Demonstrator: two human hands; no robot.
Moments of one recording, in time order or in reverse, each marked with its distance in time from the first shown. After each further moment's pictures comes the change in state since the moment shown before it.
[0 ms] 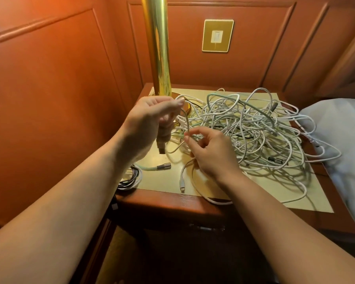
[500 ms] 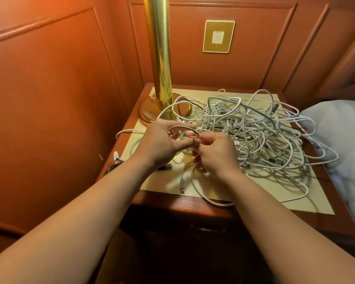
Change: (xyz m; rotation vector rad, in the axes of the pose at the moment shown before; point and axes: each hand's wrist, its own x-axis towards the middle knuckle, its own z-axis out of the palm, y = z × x) left_hand 0.009 -0.054 0.018 0.363 0.148 0.003; right_hand 0.007 0.011 0.007 0.223 0.015 0.225
